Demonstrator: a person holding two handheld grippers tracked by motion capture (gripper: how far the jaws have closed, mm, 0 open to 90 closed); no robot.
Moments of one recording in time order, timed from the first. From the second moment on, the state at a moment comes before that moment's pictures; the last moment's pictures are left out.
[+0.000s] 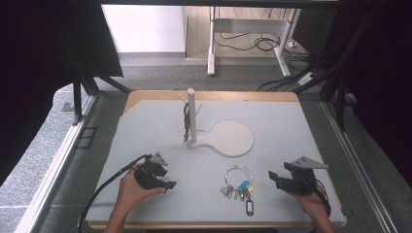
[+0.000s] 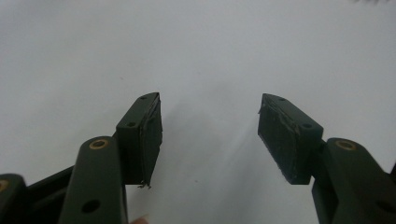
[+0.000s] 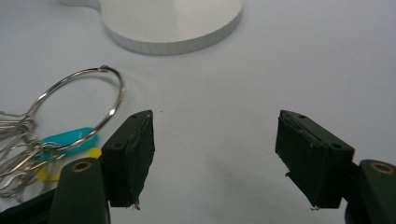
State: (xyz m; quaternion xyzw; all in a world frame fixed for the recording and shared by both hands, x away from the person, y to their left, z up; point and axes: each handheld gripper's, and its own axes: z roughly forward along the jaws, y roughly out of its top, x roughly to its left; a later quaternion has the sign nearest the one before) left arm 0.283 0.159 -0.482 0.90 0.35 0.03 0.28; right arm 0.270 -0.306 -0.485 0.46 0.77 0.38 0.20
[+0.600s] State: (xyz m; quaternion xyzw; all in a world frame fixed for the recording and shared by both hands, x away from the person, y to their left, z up) left arm 0.264 0.171 -0.478 0.88 0.36 0.03 0.30; right arm 0.292 -0.240 -0.448 0.41 0.85 0.31 0.12
